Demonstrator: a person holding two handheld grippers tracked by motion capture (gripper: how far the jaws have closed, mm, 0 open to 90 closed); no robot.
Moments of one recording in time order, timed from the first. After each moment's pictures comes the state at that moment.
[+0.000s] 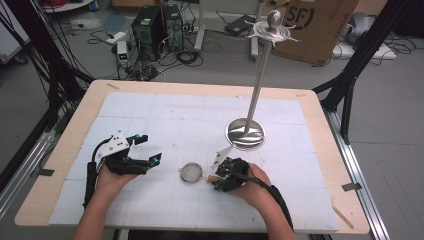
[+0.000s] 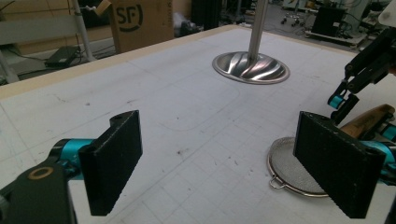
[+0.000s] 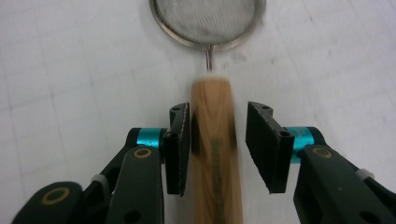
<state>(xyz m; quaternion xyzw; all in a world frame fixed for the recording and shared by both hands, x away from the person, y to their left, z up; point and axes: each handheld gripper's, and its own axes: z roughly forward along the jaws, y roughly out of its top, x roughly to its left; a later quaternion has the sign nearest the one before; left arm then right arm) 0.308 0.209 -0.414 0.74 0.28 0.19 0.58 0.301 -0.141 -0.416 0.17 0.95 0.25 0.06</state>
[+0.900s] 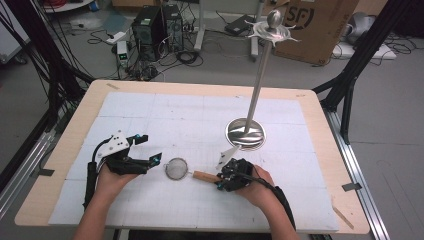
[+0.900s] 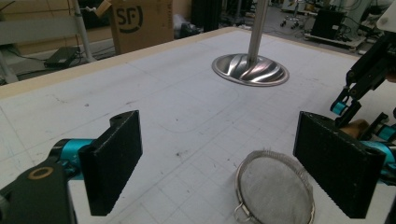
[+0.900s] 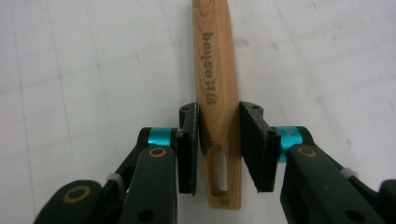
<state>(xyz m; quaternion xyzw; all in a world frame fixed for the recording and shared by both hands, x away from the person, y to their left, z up) 0.309 0.209 -0.414 0.74 0.29 0.19 0.58 0.306 -0.142 -0.420 0.15 0.95 0.27 0.04</state>
